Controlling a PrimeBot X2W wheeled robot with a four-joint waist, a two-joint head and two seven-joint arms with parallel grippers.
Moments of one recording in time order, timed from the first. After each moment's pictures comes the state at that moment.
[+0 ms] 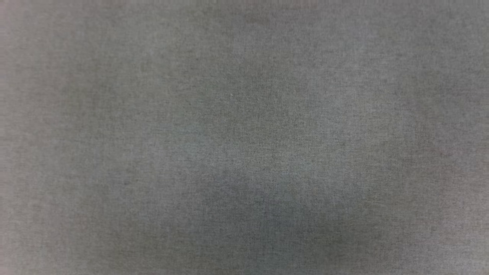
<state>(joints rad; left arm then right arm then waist) -1.86 0.38 -0.91 1.04 -1.55 -0.13 -0.04 -1.74 -0.59 0.76 0.94 0.85 0.13 -0.15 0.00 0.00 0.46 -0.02</state>
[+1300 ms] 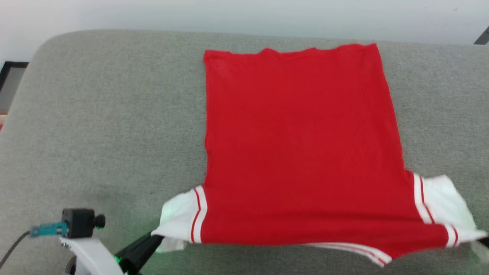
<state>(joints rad) -0.46 0.99 -1.10 -0.04 -1.60 -0.10 -0.23 -0.17 -1.29 0.69 -0.10 1.28 0.13 0.12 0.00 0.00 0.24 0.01</state>
